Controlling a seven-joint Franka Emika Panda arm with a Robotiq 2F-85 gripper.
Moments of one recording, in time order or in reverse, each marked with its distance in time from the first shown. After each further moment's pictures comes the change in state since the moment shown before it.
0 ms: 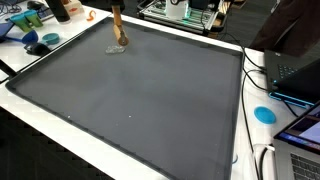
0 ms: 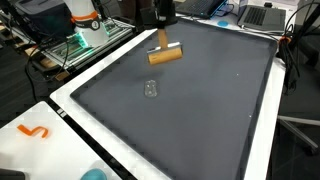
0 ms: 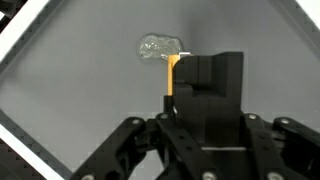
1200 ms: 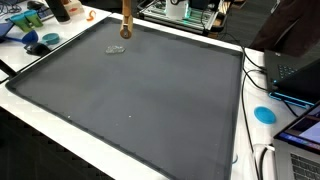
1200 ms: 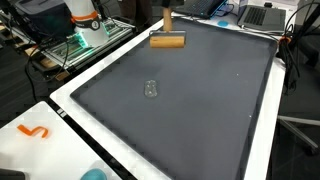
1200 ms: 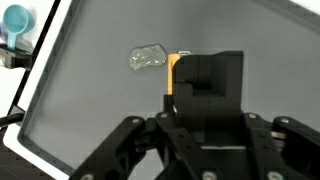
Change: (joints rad) arm 0.071 0.010 0.070 0.115 -0.065 -0.208 0.450
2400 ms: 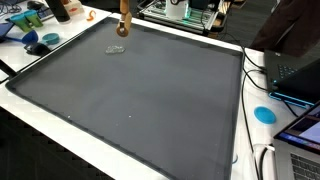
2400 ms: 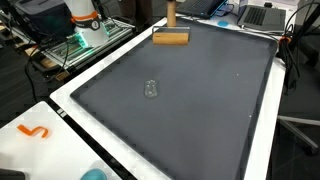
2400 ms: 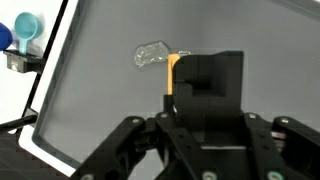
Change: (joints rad) arm 0.009 0.028 0.006 0.066 -0.012 -0.045 0.063
